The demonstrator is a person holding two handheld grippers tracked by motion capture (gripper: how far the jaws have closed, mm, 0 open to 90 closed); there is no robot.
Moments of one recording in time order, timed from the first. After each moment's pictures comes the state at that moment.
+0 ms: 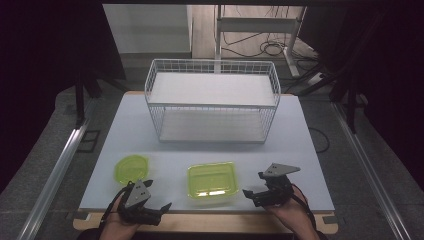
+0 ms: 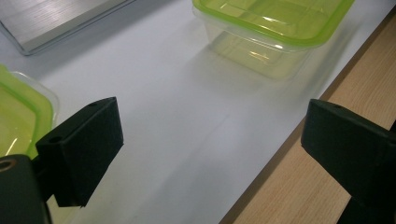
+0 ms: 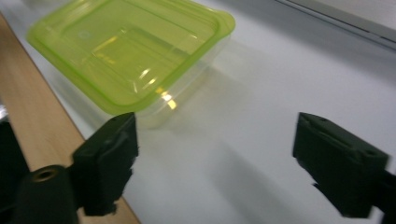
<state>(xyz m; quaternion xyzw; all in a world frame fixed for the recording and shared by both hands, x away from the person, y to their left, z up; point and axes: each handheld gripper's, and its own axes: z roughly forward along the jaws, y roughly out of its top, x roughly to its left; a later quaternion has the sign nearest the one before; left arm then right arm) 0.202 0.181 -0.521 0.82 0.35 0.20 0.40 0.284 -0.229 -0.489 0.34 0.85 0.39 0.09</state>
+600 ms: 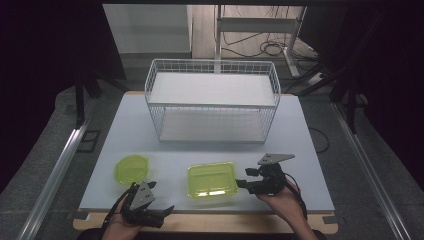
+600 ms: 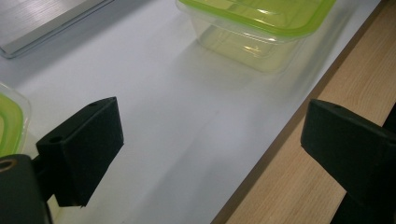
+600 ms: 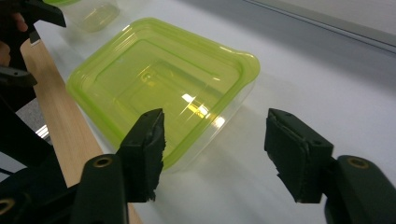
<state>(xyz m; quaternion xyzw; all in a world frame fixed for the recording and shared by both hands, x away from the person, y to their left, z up) 0.201 0.174 -0.523 0.83 0.33 0.20 0.39 0.308 -0.210 -0.479 0.34 0.84 0.42 0.04</state>
